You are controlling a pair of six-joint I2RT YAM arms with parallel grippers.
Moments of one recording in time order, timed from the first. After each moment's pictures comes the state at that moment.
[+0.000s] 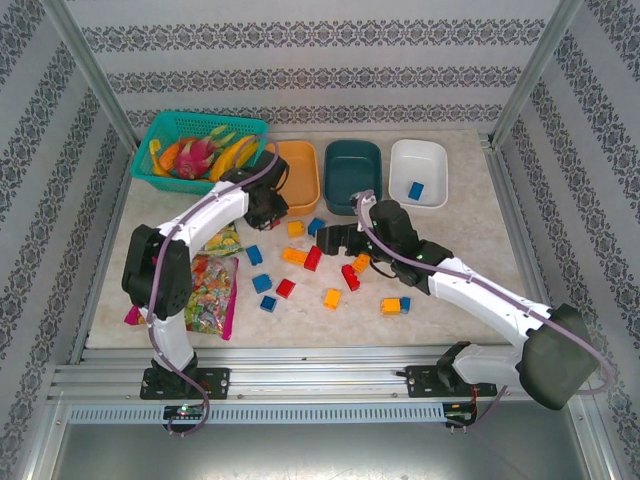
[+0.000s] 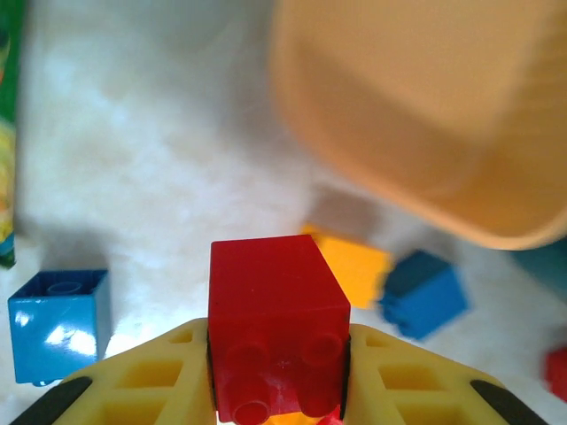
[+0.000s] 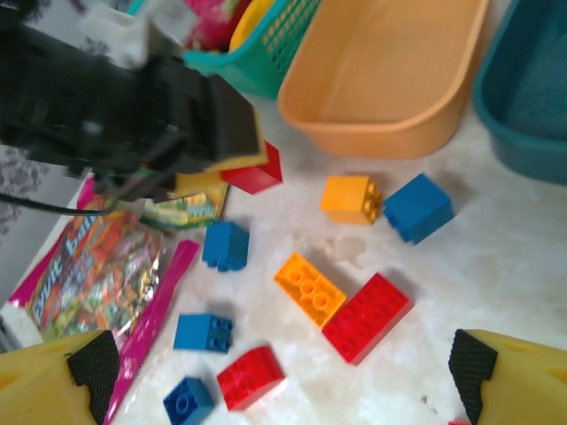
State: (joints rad) left arm -0.42 1.85 1.56 -0.87 -0.06 -0.99; right arm 0.64 1.23 0.84 -0.12 -0.16 0.53
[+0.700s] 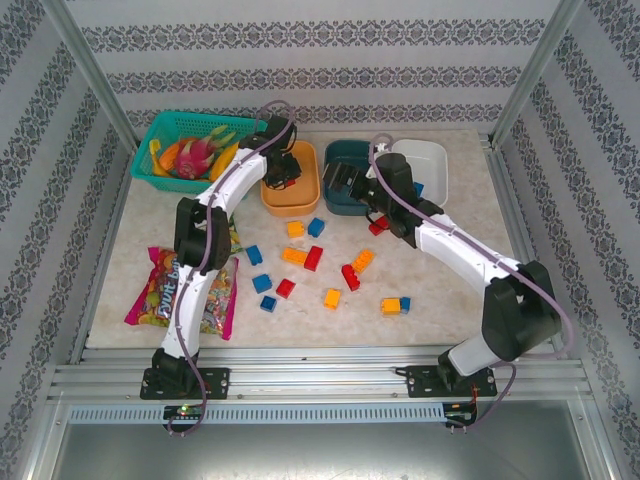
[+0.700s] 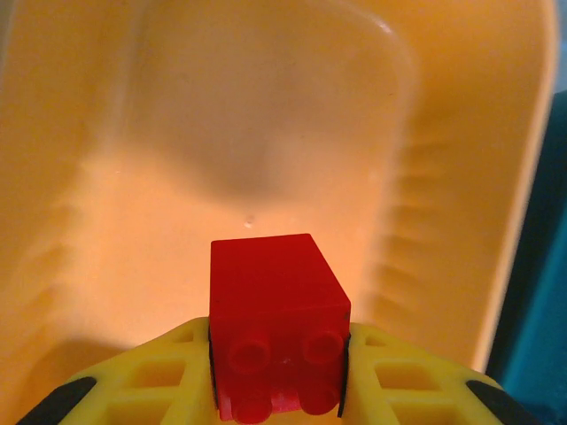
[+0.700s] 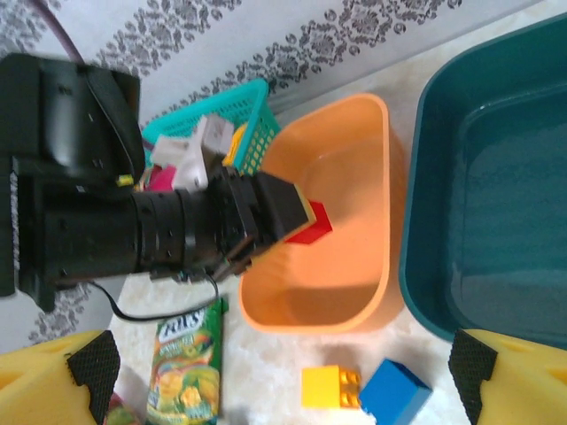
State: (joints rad) left arm -0.32 2.42 2.27 -0.92 0.03 -0.76; right arm 0.45 1.53 1.12 0.02 -0.15 0.73
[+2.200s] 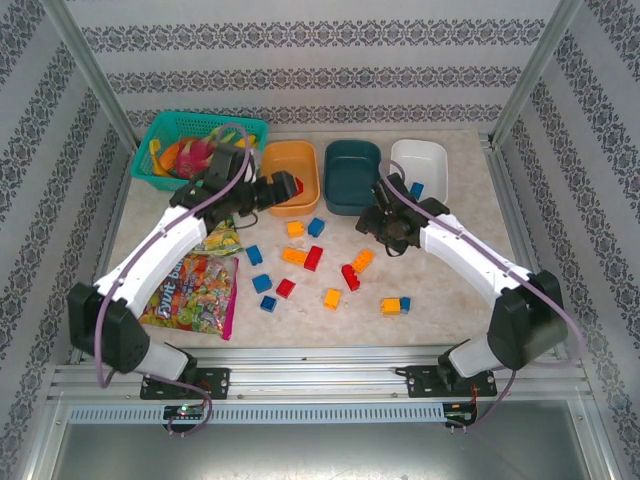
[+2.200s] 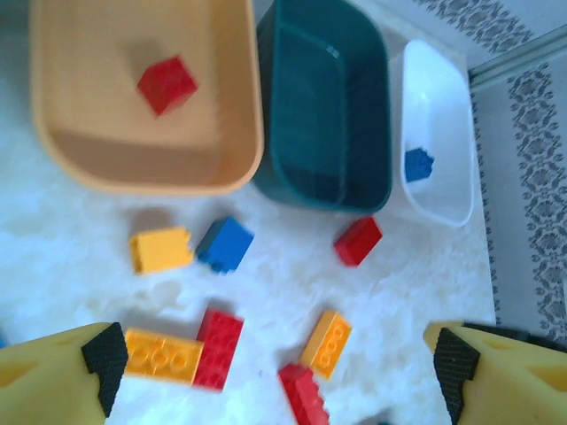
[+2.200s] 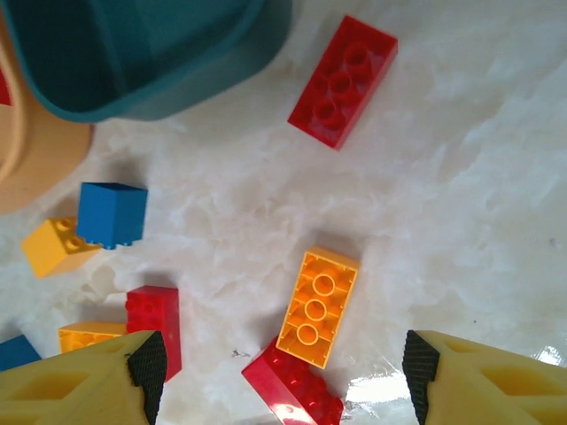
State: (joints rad) left arm -0.39 1.42 1.29 -0.59 0.20 -0.69; right arm 0.48 1.48 1.15 -0.77 0.06 0.94
